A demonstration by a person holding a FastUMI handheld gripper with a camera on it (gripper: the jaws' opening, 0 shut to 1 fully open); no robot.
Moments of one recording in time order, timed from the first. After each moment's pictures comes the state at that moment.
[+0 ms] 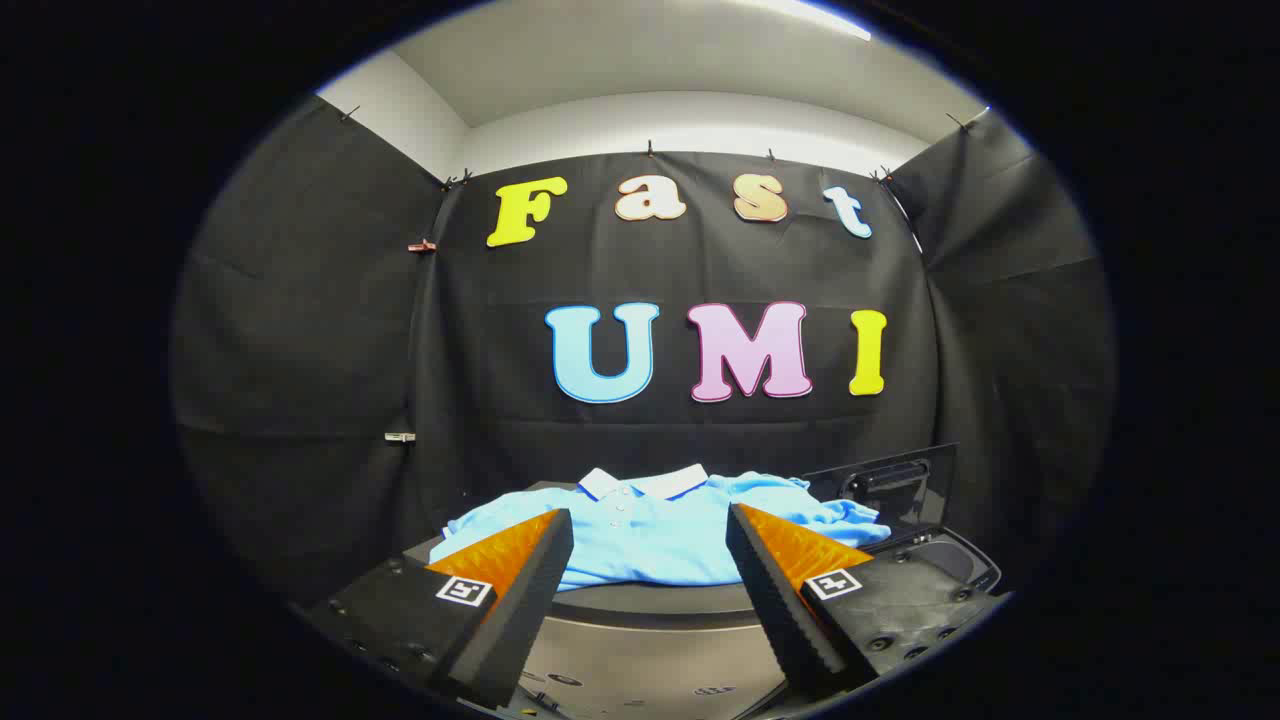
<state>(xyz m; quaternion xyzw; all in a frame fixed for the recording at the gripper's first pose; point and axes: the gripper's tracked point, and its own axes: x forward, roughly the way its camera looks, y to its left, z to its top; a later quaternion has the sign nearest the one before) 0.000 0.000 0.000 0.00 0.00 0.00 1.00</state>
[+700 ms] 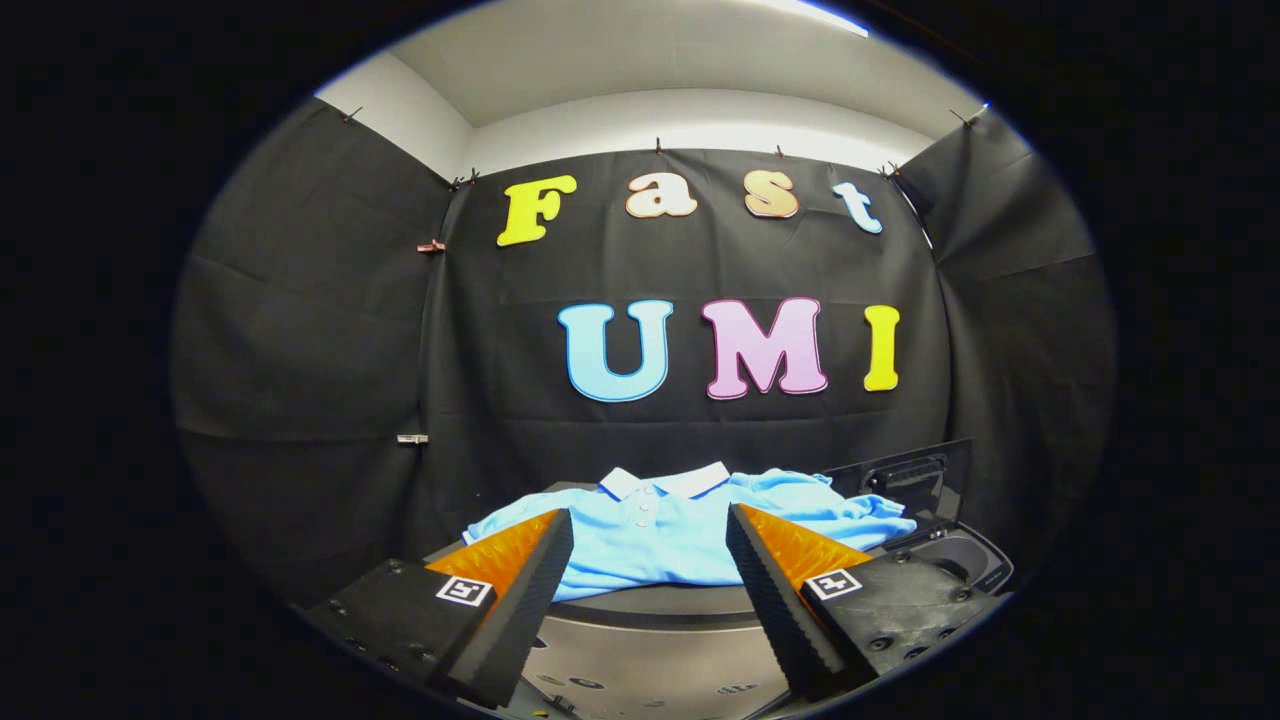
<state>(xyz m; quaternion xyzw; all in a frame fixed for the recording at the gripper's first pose) 0.006 0.012 -0.005 0.00 0.01 0.01 1.00</state>
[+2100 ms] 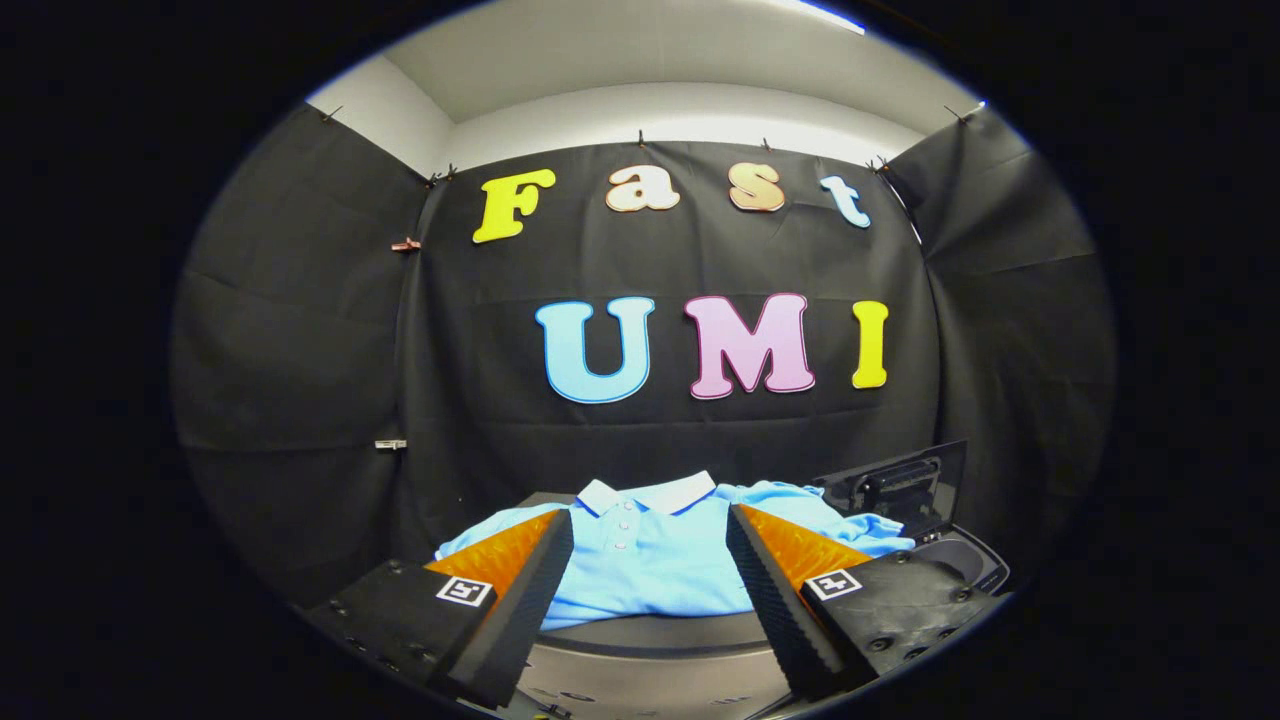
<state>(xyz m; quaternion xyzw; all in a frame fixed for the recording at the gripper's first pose) 0.054 -0.003 0.009 0.01 0.02 -0.03 1.00</state>
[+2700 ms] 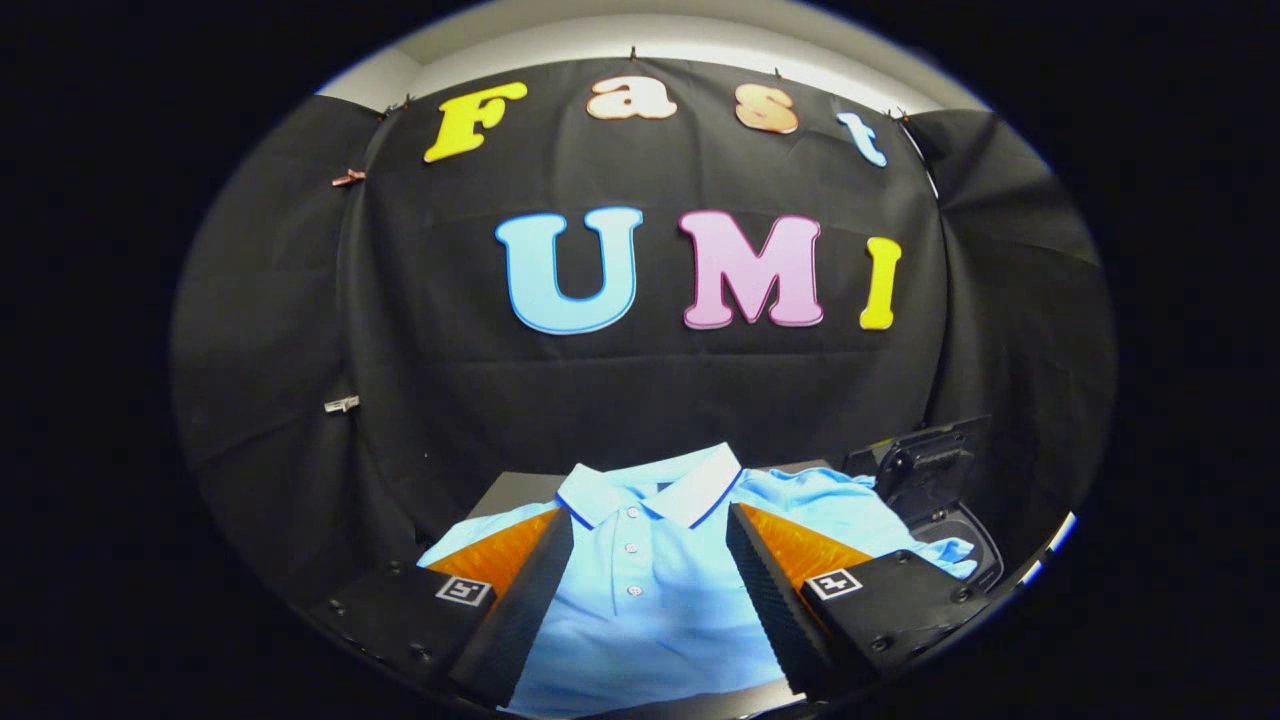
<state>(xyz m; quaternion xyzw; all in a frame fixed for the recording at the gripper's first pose) 0.169 0.017 -0.041 0.01 0.20 -0.08 0.98</state>
